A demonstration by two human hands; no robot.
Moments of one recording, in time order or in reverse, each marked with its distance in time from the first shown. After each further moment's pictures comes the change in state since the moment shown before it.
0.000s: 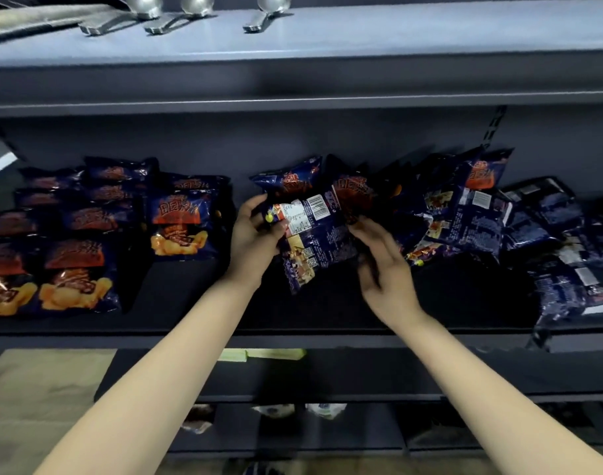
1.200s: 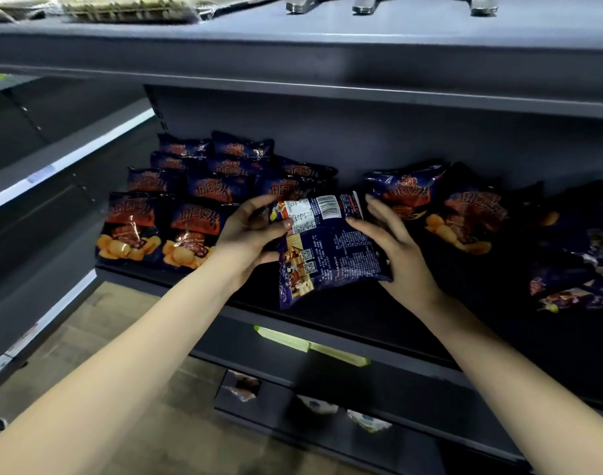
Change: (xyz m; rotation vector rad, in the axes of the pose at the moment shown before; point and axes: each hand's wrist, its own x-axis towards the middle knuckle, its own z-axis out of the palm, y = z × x) left_hand -0.012 0.026 -0.159 -0.105 0.076 -0.174; right_hand 0.065 -0.039 0.109 0.073 -0.348 -0.353
